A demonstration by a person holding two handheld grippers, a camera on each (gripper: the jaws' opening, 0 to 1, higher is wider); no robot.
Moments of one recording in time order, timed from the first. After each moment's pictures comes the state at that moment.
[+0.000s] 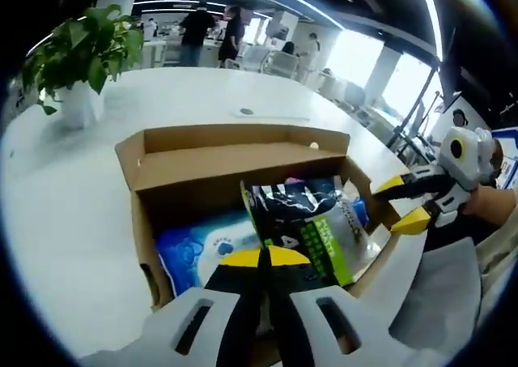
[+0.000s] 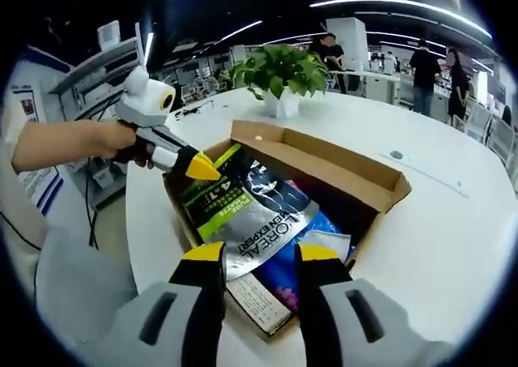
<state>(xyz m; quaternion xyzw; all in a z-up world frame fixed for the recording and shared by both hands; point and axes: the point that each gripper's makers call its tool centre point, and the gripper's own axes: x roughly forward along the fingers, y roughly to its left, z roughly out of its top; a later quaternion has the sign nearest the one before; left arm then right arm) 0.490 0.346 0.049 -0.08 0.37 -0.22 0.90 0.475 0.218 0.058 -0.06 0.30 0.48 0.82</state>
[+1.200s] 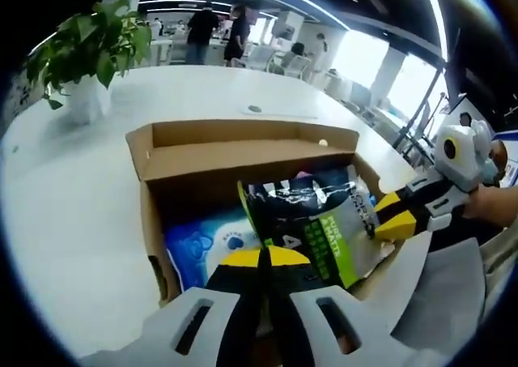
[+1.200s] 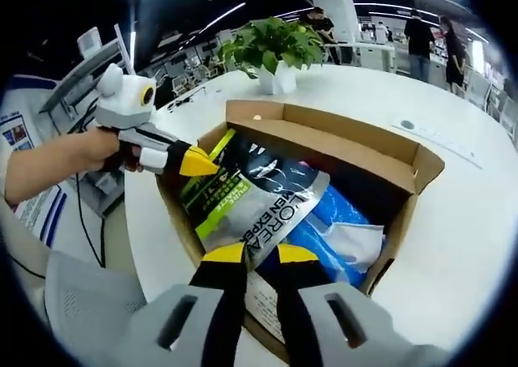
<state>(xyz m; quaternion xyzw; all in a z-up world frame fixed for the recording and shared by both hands) 0.490 0.354 0.040 -0.08 0.38 -0.21 0.90 0.475 0.238 0.041 -0.04 0.36 0.46 0.81</state>
